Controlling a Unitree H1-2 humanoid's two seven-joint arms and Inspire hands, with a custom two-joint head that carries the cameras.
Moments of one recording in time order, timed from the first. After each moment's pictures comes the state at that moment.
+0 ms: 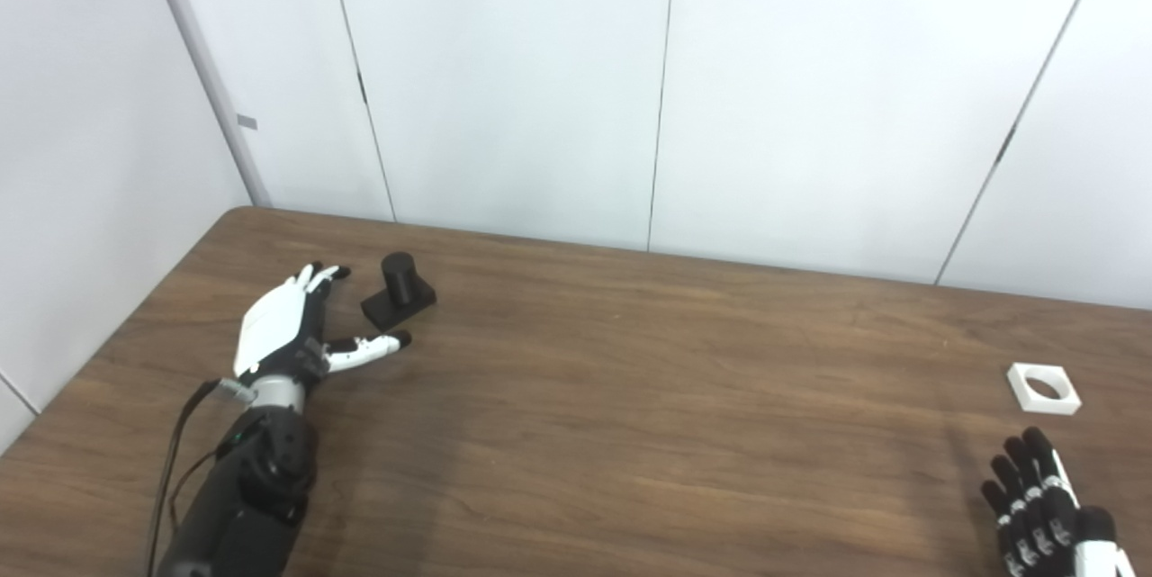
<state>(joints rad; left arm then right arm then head) -0.31 0.43 0.04 0.26 0.60 0.29 0.12 0.18 -0.13 -0.16 -0.16 0.26 -0.06 0.17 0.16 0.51</state>
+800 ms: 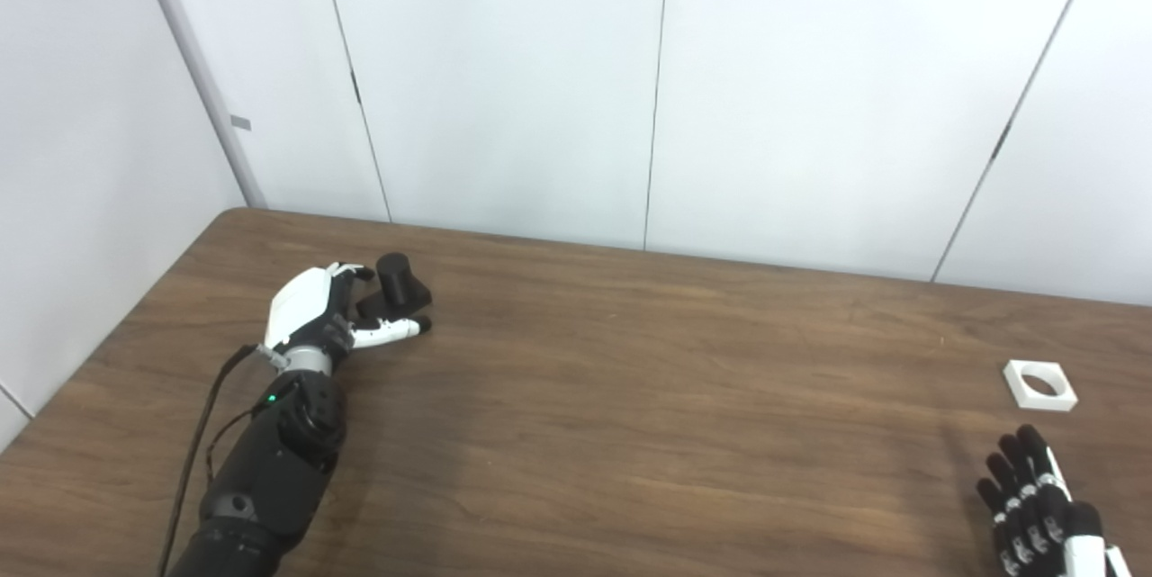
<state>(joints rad) -0.45 0.43 -0.04 0.52 0.55 0.27 0.18 0.18 -0.13 -0.14 -0.17 0.25 -0.06 0.17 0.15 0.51</state>
